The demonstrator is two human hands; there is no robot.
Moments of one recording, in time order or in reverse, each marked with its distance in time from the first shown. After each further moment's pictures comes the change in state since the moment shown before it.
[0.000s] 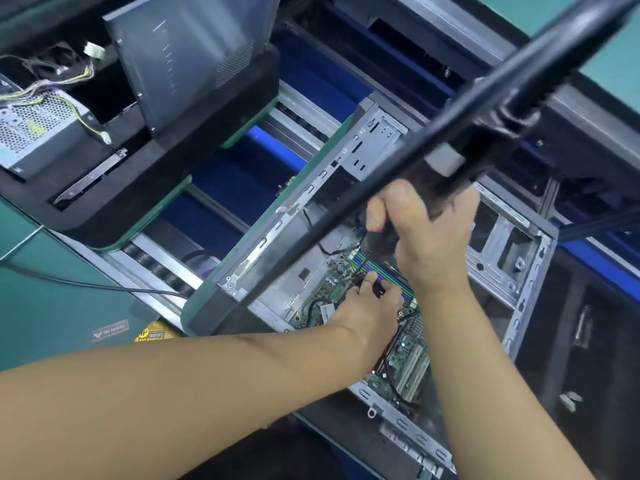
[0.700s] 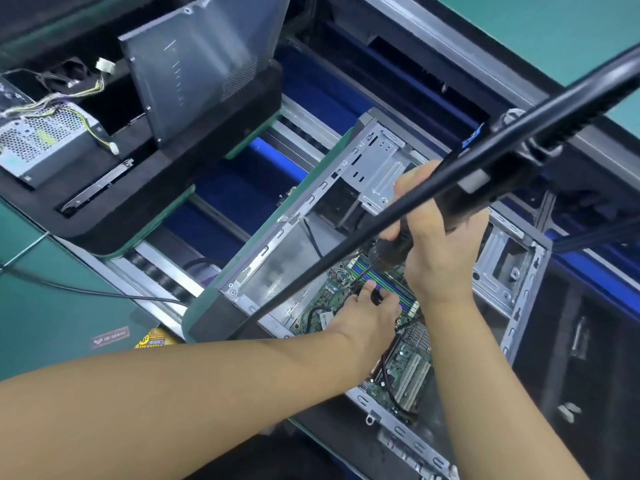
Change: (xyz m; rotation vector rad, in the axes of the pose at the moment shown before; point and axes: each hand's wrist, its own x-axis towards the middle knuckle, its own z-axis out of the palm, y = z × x) left_hand -0.002 0.001 0.001 0.100 0.005 0.000; right_hand 0.002 -0.003 -0.011 0.000 -0.008 -0.075
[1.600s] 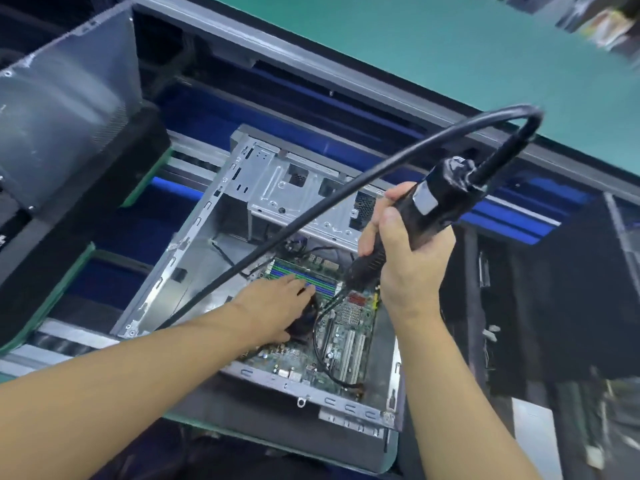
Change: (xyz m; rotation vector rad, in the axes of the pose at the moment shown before) left_hand 0.004 -0.042 -0.017 0.039 -0.026 0.191; right_hand -0.059 -0.042 -0.076 -0.073 0.467 -0.023
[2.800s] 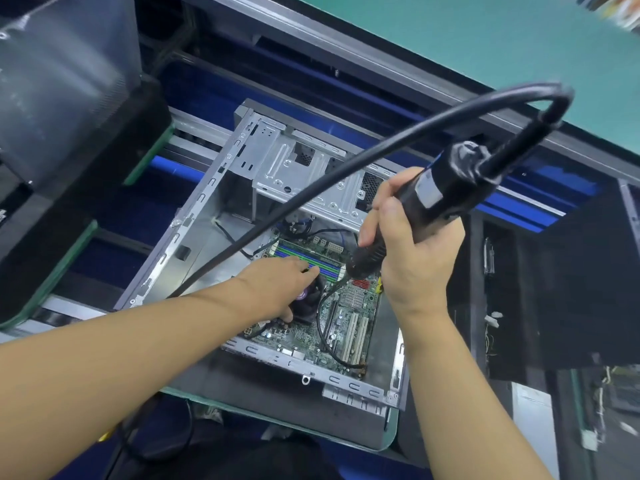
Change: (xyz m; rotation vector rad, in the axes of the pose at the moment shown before) left_hand 0.007 -0.007 0.001 -0.086 -0.039 0.001; right_hand -0.015 -0.014 0.007 -0.039 -0.032 -0.006
